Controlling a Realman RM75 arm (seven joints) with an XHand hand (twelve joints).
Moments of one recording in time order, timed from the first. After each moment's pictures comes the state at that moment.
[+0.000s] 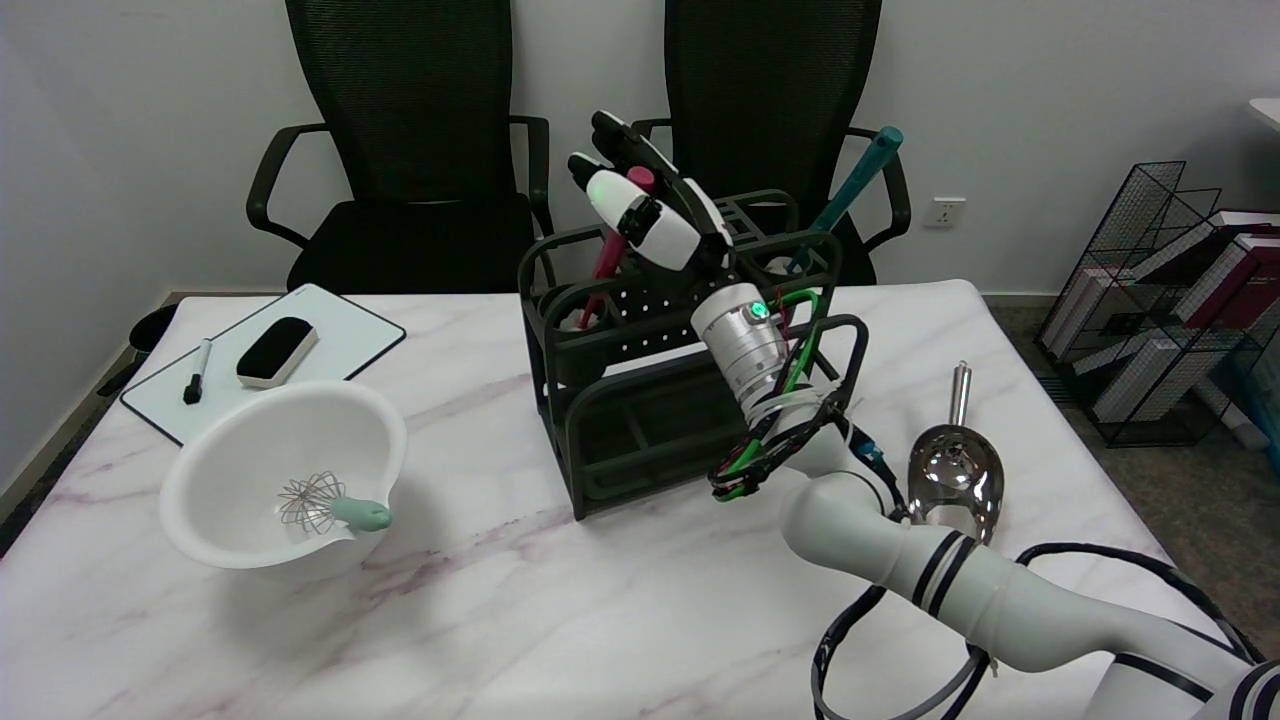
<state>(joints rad) 0.36 -1.28 -2.13 1.21 0.92 0.60 1.36</state>
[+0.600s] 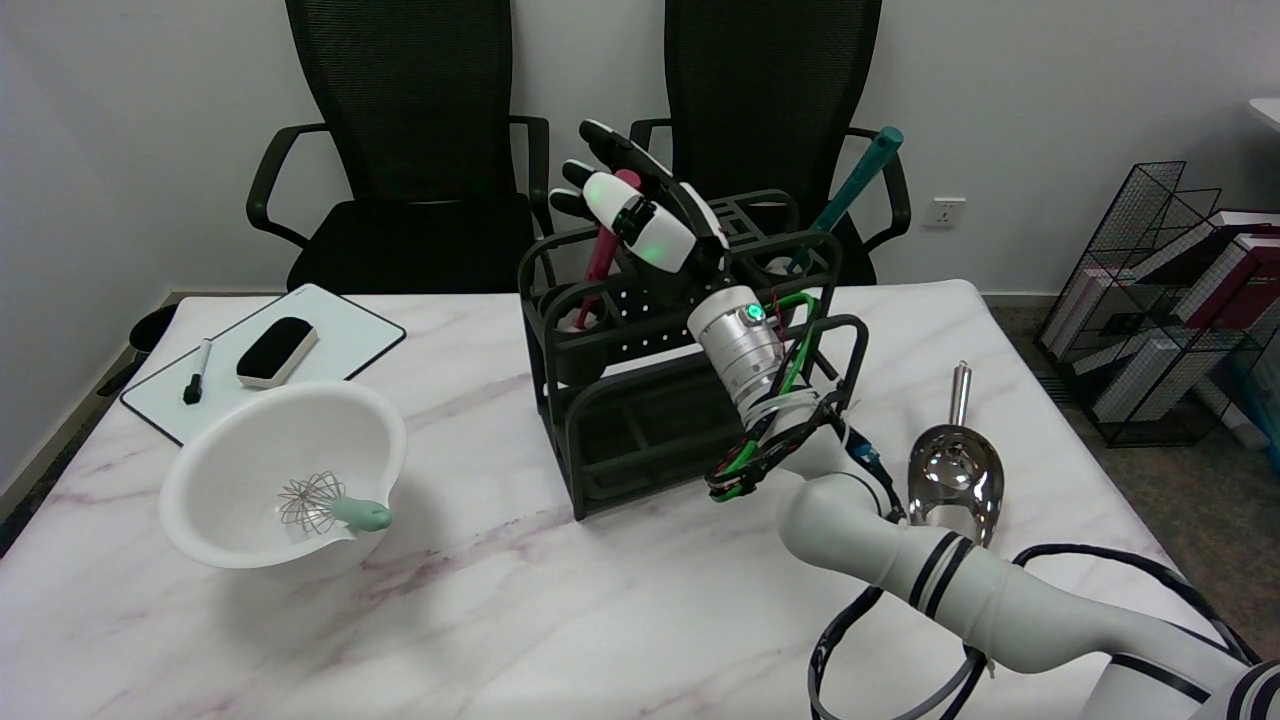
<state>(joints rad) 0.36 -1.29 -2.13 1.21 0.93 0.59 1.36</state>
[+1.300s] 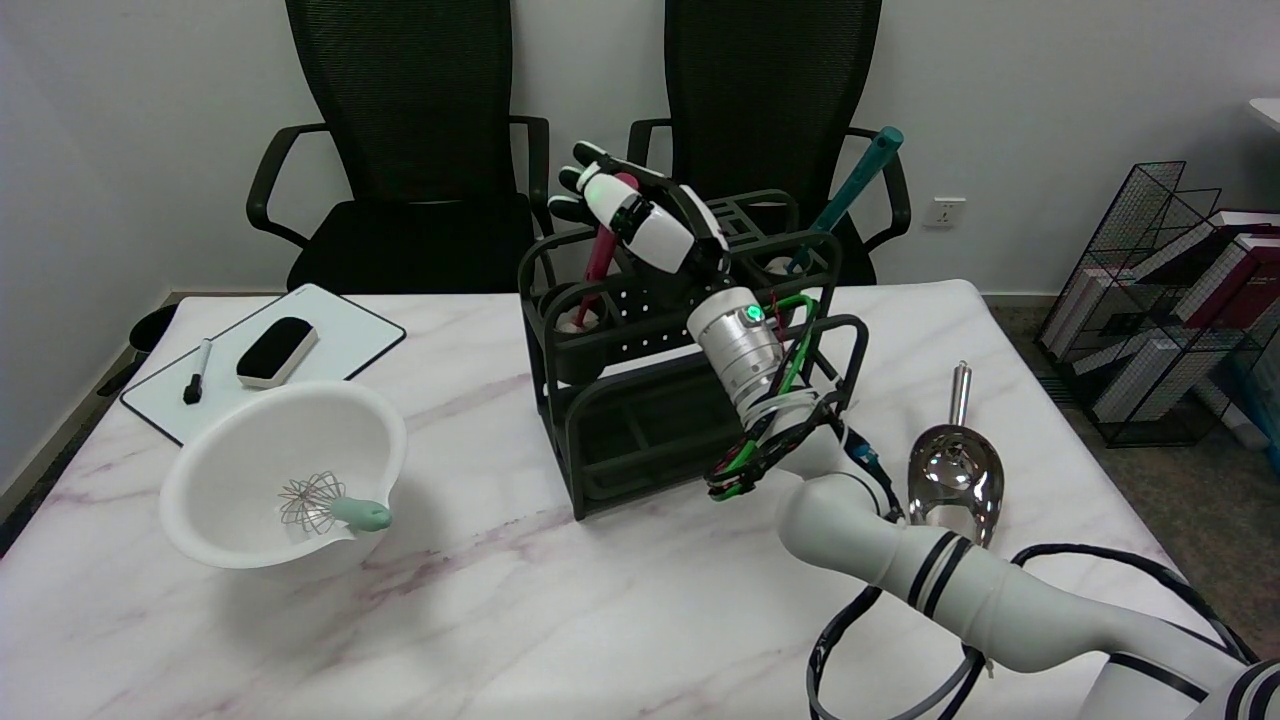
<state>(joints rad) 0.36 -1.29 -2.13 1.20 0.94 0.59 1.36</state>
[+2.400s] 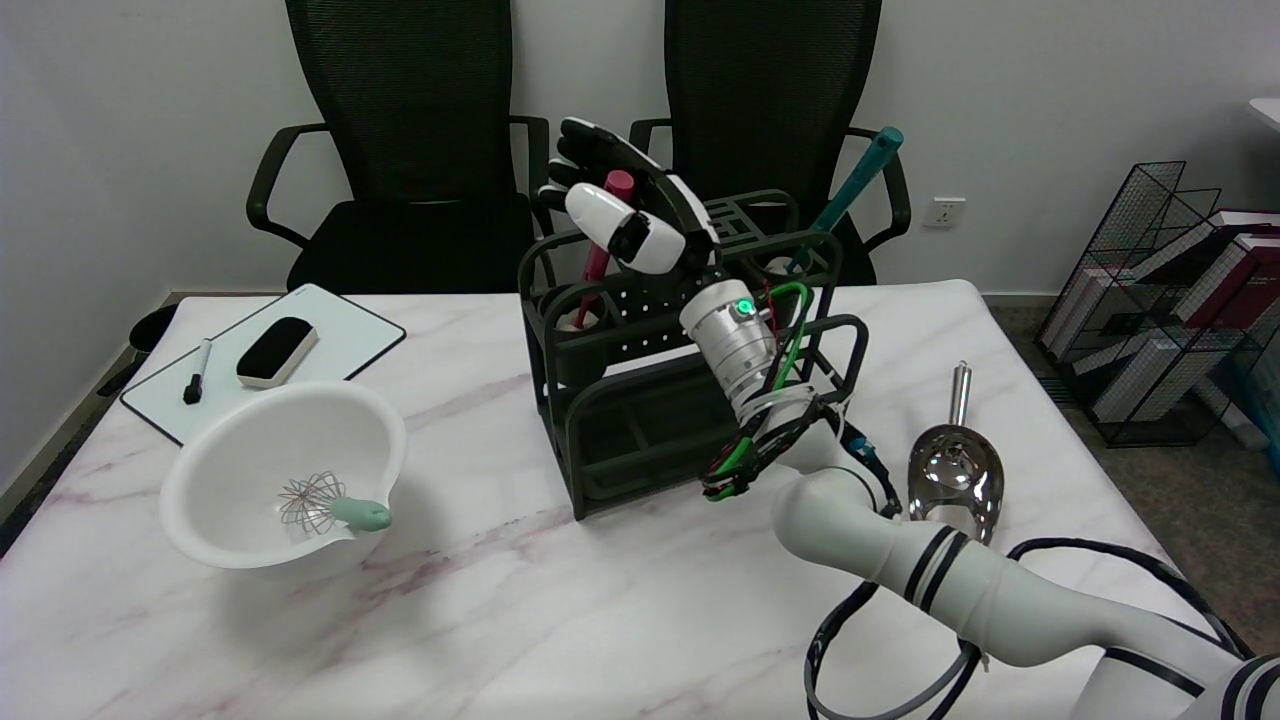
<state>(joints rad) 0.38 -1.29 -2.13 1.20 0.89 0.59 1.32</state>
